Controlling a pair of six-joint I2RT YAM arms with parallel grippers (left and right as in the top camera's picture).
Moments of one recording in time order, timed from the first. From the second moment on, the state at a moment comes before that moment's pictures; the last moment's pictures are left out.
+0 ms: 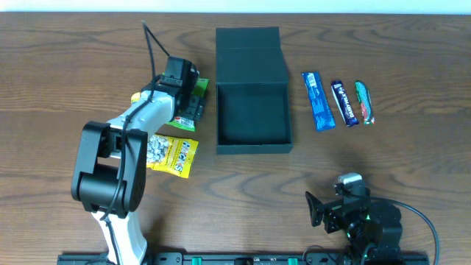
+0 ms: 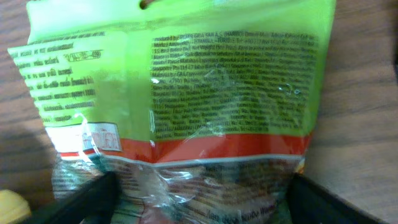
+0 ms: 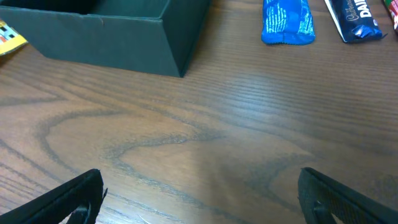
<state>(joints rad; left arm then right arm) -0.21 2.00 1.25 -0.42 -0.06 0.07 0.04 0.01 0.19 -0.81 -0.29 -0.03</state>
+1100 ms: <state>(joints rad) -0.34 1.67 1.33 -0.51 -0.07 -0.14 0.04 0.01 0.19 -0.81 -0.29 -0.03</state>
